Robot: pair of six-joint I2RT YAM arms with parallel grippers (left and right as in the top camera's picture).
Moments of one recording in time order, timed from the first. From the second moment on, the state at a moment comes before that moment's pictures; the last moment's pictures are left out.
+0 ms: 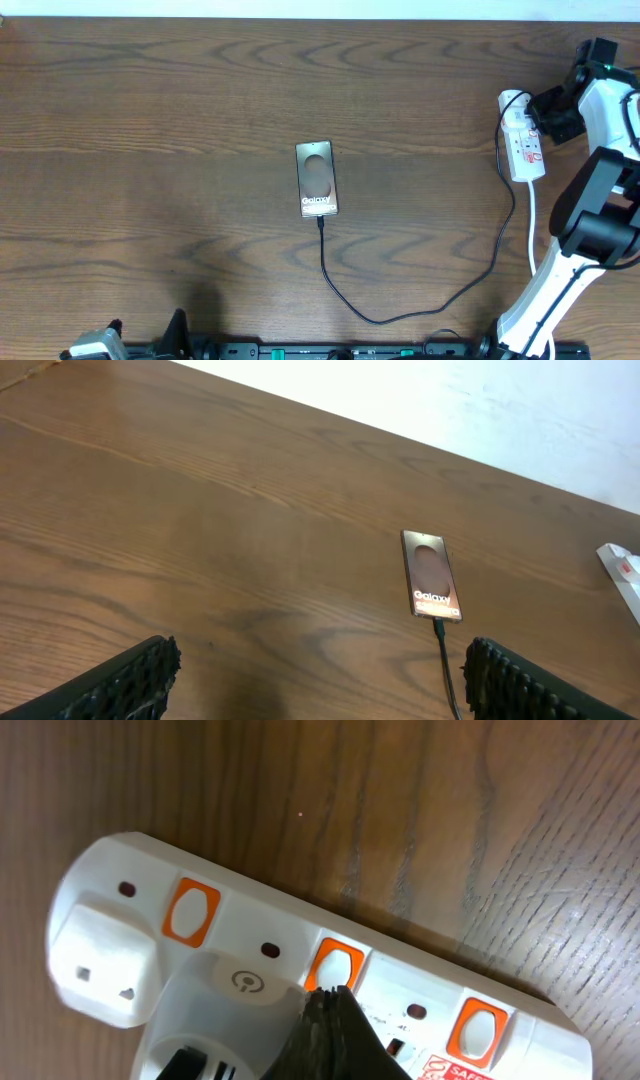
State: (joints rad) left arm -0.05 0.07 1.09 -1.42 -0.04 -0.30; right arm -0.32 2.24 1.82 -0.92 0.00 0.85
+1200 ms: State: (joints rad) left arm 0.04 0.01 1.10 -1.44 -0.04 -0.30; right arm -0.30 1.26 1.85 -0.91 0.13 0.81
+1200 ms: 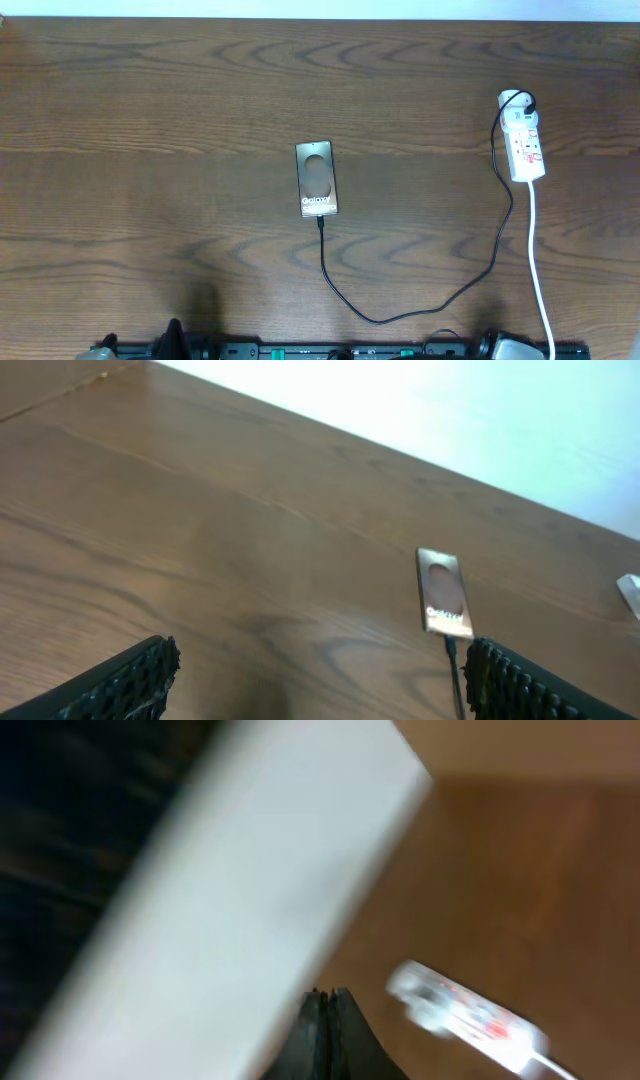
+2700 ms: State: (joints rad) left arm 0.04 0.01 0.04 -0.08 -0.07 -0.30; right arm -0.29 0.59 1.81 -0.92 0.10 0.69
